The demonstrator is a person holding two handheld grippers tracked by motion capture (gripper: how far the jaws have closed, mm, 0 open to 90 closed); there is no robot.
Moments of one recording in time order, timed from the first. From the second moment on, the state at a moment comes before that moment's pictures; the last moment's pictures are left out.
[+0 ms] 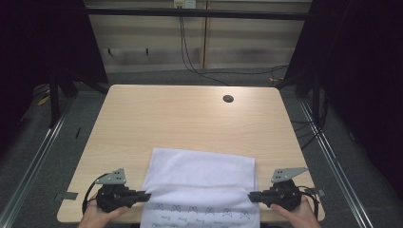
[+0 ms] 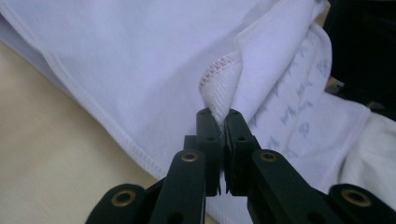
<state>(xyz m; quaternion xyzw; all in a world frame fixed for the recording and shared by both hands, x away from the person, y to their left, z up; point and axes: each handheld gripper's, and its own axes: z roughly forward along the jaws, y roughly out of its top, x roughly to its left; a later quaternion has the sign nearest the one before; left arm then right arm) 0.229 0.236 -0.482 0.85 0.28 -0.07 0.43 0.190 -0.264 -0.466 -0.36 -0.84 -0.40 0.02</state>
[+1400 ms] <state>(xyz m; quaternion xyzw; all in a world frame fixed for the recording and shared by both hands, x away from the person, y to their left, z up) 0.437 0.189 -0.503 0.83 0.40 0.10 0.38 0.433 -0.248 -0.498 -0.49 -0.80 -0.34 -0.10</state>
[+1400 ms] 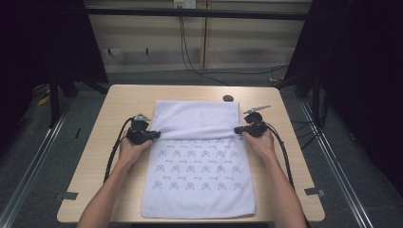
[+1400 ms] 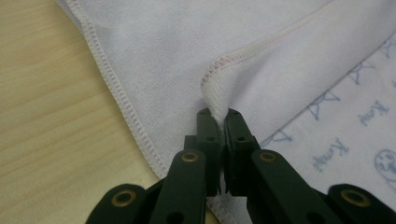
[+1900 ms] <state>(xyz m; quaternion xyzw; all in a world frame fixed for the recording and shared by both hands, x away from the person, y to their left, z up) 0.380 0.226 -0.364 0.77 0.32 0.13 0.53 0.389 -0.273 -0.350 -0.39 -0.76 -0.50 -0.15</state>
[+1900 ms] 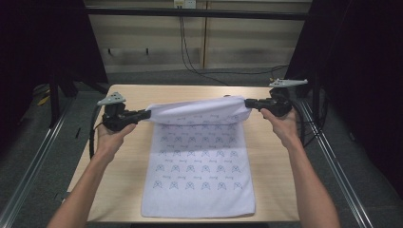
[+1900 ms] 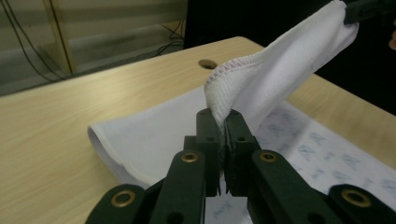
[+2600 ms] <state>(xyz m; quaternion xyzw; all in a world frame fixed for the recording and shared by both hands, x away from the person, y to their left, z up) 0.255 0.222 -0.456 0.84 0.26 0.02 0.46 0.211 -0.289 -0.433 -0.34 -0.81 -0.48 -0.04</state>
